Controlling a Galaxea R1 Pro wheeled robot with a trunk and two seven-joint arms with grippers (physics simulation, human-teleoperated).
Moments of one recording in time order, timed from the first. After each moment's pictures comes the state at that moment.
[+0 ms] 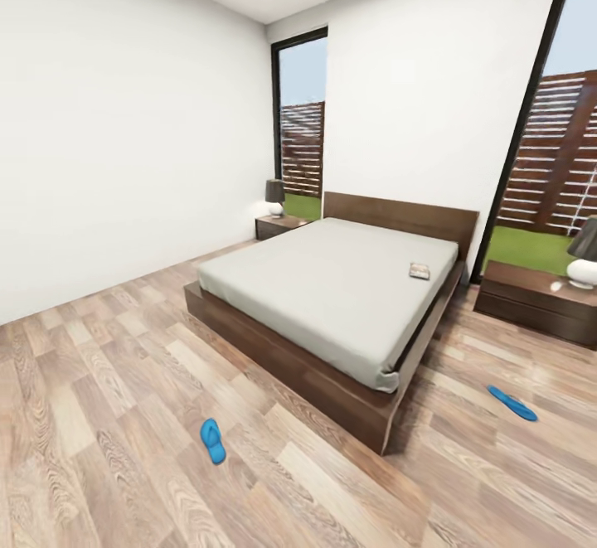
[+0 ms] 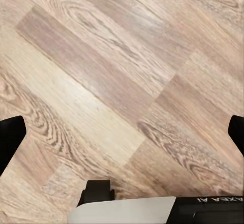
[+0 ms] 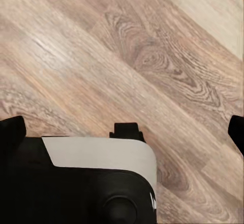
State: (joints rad) left arm 0.00 -0.03 0.00 -0.56 0.00 -0.01 0.00; right arm 0.00 -0.01 -0.01 -0.39 0.00 0.00 -0.01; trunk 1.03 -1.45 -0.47
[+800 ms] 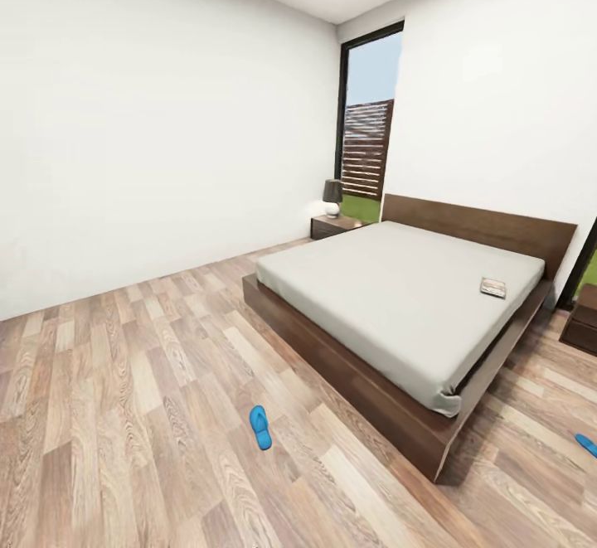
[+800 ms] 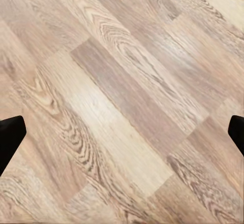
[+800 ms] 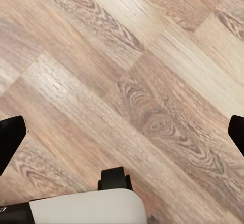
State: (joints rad) left arm 0.00 -0.03 0.00 -0.68 -0.04 -0.03 0.00; right arm 0.00 -0.03 -0.17 -0.52 -0.01 -0.01 0.00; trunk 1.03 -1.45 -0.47
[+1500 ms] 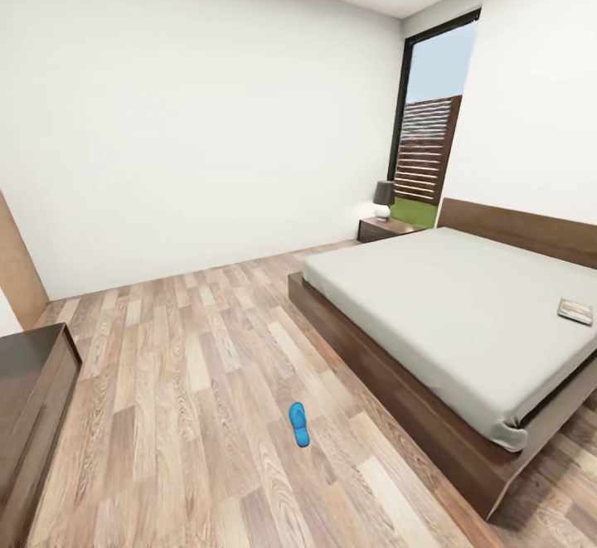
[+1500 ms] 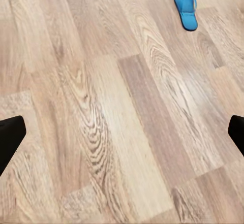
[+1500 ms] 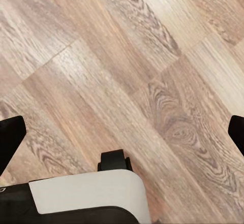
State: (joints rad) left arm 0.00 -0.02 0.00 -0.64 0.18 -0.18 0.00; right arm 0.00 -0.03 -0.17 -0.47 -0.01 -0.01 -0.01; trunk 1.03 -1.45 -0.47
